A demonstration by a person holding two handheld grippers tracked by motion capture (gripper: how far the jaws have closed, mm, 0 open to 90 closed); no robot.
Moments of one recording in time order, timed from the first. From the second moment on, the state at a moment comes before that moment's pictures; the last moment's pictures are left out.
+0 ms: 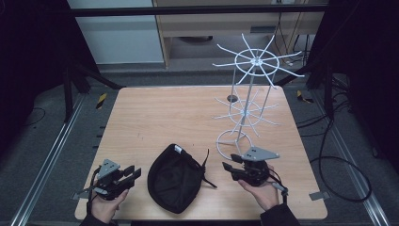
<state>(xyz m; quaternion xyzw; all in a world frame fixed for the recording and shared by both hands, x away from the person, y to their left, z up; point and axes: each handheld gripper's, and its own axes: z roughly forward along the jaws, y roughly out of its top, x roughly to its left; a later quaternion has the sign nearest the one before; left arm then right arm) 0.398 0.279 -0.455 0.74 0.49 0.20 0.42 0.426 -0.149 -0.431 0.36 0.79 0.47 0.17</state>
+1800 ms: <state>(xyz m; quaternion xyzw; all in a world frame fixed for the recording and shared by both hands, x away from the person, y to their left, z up) 0.445 0.251 -0.474 0.75 0.50 0.16 0.40 0.483 -0.031 -0.431 0.33 0.81 0.45 0.18</state>
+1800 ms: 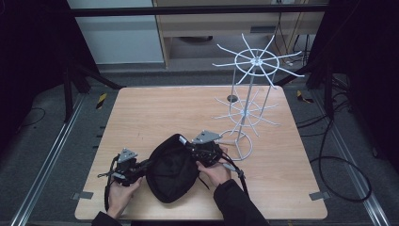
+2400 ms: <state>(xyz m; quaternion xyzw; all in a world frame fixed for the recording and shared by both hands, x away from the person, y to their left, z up) 0.444 0.249 -0.477 0.75 0.51 0.13 0.39 0.478 -0.033 -0.414 0.31 0.78 0.49 0.22</state>
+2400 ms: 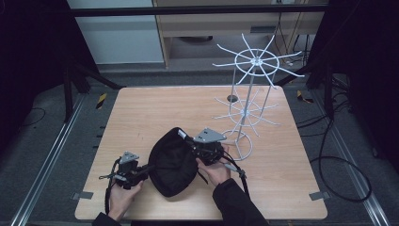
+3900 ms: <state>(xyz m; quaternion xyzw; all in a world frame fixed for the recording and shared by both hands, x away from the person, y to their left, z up) 0.464 0.286 -0.459 0.69 0.51 0.18 0.47 0.425 -0.013 -0.442 0.17 0.85 0.46 0.16</state>
